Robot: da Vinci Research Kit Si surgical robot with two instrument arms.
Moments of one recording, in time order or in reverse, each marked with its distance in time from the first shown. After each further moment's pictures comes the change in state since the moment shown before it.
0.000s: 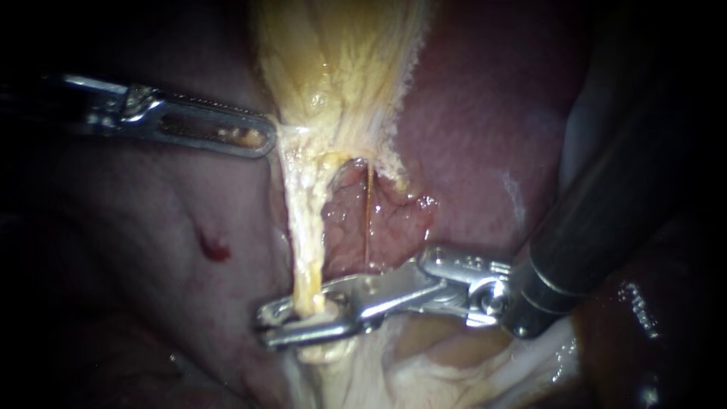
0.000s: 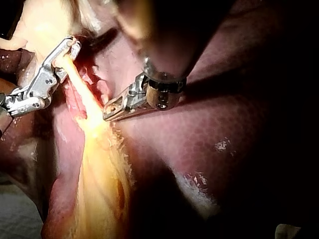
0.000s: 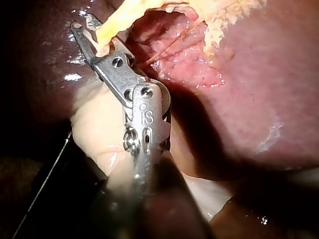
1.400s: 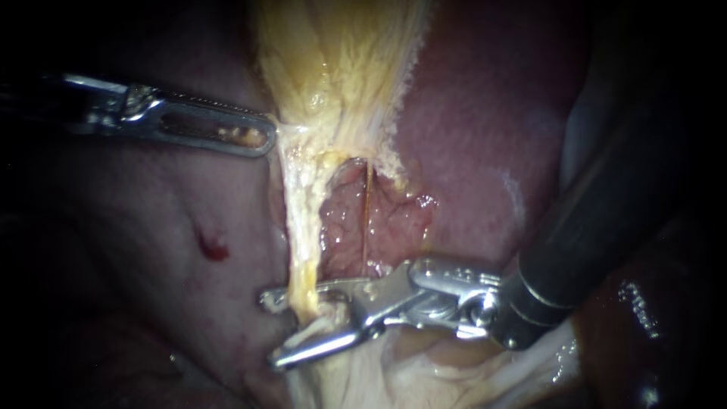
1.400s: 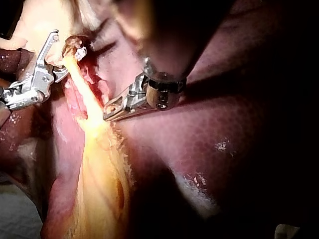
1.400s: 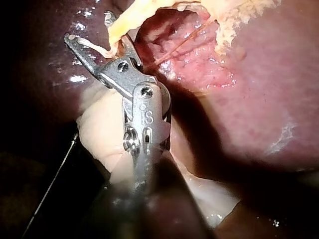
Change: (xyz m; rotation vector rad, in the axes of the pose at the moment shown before) right arm 0.000 -0.001 0.002 -0.069 0.020 0.004; left arm 0.000 0.000 0.000 -0.002 0.000 -0.001
